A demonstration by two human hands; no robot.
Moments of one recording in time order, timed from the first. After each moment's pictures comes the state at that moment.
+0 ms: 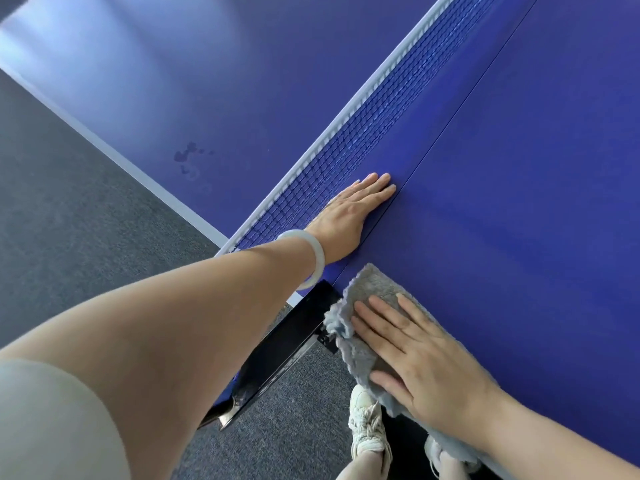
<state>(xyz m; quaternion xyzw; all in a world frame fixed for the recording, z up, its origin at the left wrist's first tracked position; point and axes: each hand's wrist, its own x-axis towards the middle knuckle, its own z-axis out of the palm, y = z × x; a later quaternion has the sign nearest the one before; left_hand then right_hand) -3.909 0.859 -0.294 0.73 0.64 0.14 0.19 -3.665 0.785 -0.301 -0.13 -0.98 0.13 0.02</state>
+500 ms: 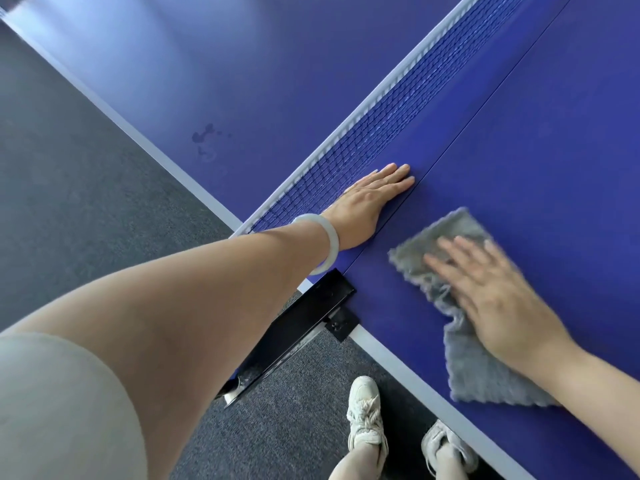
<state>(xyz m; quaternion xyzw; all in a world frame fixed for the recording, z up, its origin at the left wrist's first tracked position) -3.908 0.860 -0.286 0.72 0.65 0.11 0.21 -3.636 0.860 -0.295 -0.23 -0.96 0.14 0.09</state>
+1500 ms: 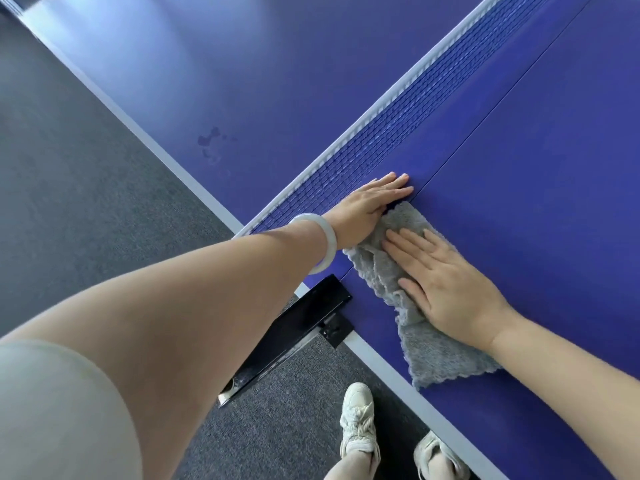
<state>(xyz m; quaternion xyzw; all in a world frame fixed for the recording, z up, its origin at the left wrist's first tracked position) -3.907 0.864 -0.276 0.66 0.67 0.16 0.29 -3.688 0.878 -0.293 -0.19 -0.97 0.14 0.04</state>
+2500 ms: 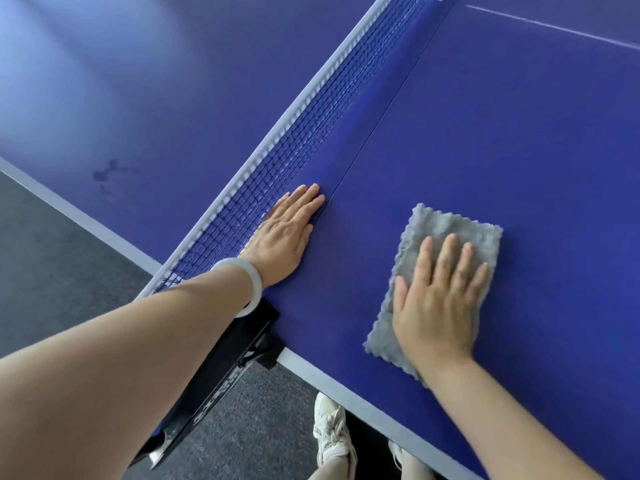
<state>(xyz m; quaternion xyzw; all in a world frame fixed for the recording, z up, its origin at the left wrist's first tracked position) -3.893 0.855 -0.296 0.72 0.67 0.14 0.15 -3.634 0.840 -0.293 -0.63 -0.77 0.05 -0.02</state>
